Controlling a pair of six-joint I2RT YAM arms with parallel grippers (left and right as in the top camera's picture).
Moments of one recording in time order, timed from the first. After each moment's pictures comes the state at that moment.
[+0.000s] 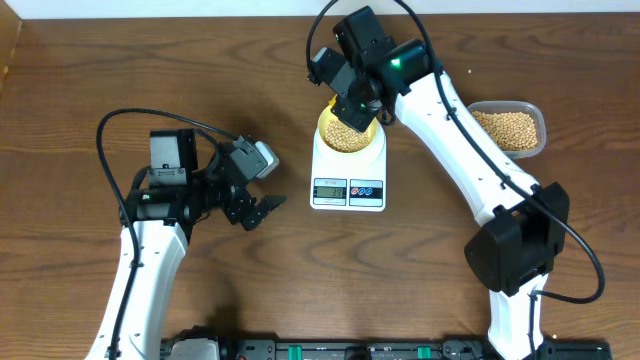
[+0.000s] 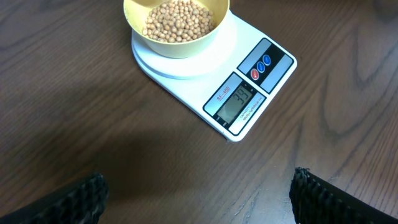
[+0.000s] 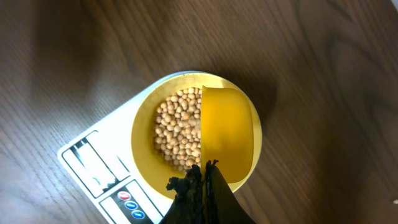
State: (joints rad) left arm 0.02 1.24 0.88 -0.67 0.65 0.80; right arm 0.54 2.09 2.05 -1.10 -0.05 -0.42
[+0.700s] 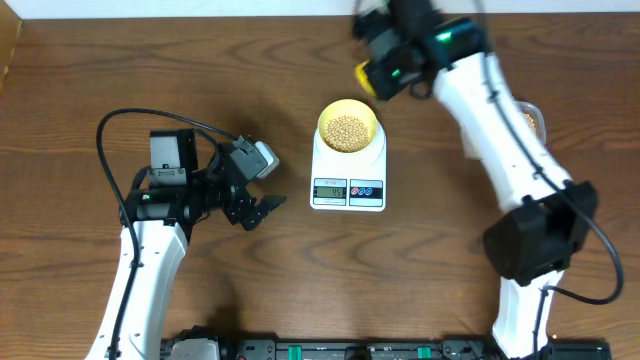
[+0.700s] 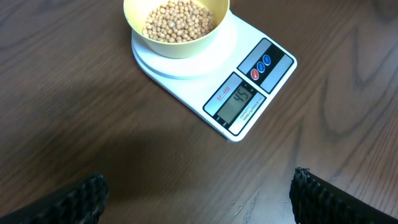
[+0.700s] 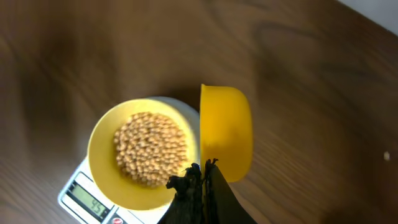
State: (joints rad) left arm 0.02 1.24 0.88 -0.67 0.65 0.80; right arm 0.35 2.08 2.12 -1.06 -0.18 -0.19
